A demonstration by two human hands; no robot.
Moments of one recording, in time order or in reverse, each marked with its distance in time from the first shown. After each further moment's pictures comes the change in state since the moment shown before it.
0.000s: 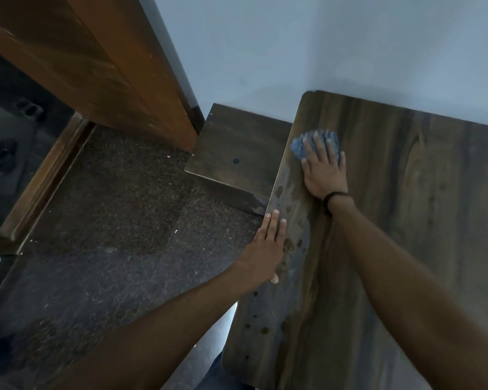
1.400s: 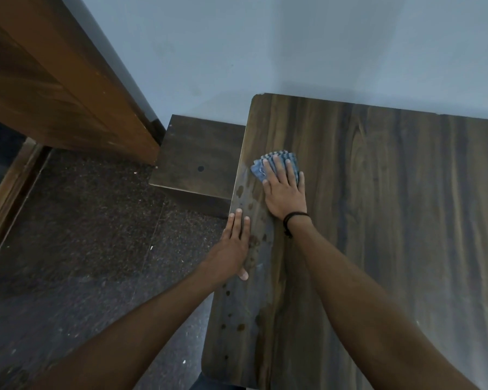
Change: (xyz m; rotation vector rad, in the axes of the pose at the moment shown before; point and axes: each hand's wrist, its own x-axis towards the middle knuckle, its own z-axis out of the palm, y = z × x) left_hand 0.002 0.003 -0.017 -0.050 -0.132 -0.049; right_hand -0.063 -0.001 0.017 0.034 0.045 0.071
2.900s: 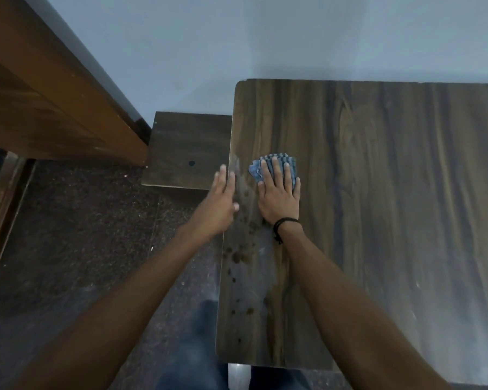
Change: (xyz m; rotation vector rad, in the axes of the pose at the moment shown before) left_hand -0.007 -0.043 -0.060 -0.397 0.310 0.095; right_hand -0.048 -0.019 0.019 0.090 0.056 0.214
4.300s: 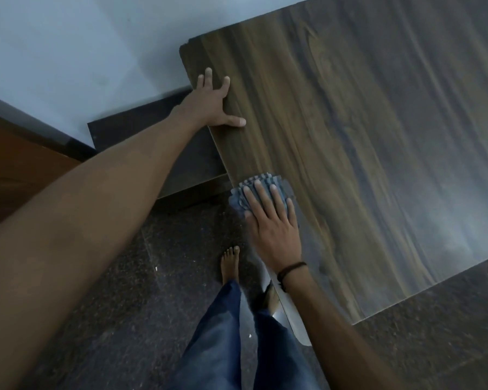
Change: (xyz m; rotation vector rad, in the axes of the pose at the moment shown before) left_hand 0.210 -0.009 -0.084 0.432 -0.240 0.315; right_hand -0.114 -0.088 0.076 -0.019 0.198 0.216
